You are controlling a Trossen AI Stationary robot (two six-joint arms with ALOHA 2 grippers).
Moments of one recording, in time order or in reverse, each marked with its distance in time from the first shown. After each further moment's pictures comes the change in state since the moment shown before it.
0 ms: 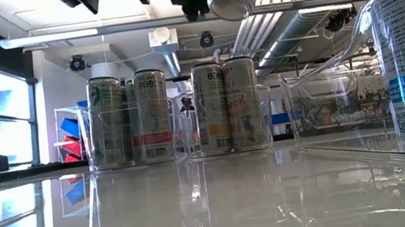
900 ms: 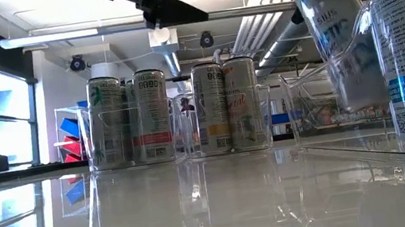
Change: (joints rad) left arm -0.030 -0.165 -0.036 -0.321 -0.291 -0.121; right arm 0.127 0.037 -0.069 -0.459 0.056 0.290
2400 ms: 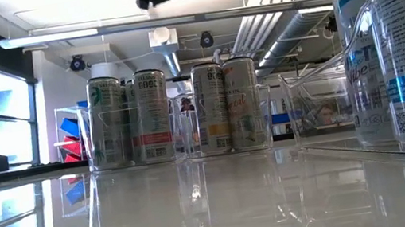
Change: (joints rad) left arm -0.056 -0.054 0.000 0.047 -0.019 -0.016; right arm 0.113 -0.103 0.047 -0.021 0.147 0.054
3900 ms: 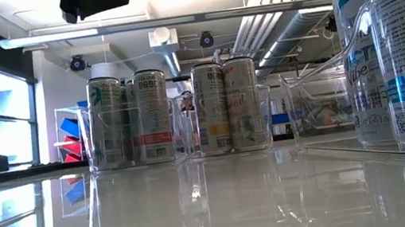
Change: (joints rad) left arm -0.159 -0.391 -0.335 0.027 -0.335 -0.149; right arm 0.447 0.791 0.603 -0.696 -0.056 0.559
